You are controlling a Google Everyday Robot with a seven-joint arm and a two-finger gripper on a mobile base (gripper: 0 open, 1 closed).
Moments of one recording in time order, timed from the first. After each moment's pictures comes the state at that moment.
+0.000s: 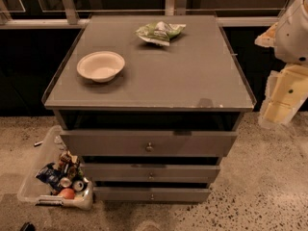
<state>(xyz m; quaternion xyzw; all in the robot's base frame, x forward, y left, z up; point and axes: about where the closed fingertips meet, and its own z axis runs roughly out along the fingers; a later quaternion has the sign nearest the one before) 0.439 -0.216 0.980 -0.60 0.78 -0.04 0.17</state>
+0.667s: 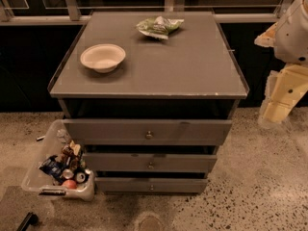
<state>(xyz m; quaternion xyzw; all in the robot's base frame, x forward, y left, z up) 0.439 -0.216 0.980 -0.60 0.78 -0.04 0.17</state>
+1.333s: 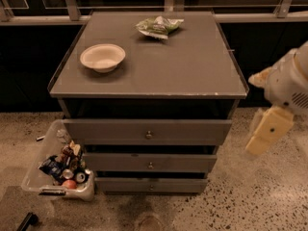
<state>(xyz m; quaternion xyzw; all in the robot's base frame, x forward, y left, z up) 0.421 -0.207 0.909 -0.55 0.81 0.04 0.19</state>
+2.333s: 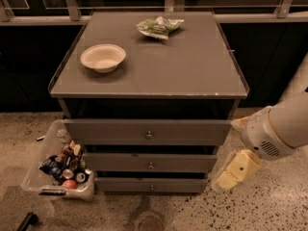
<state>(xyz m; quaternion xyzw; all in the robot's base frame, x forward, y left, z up) 0.393 -0.176 0.812 -0.47 0.84 0.15 0.21</state>
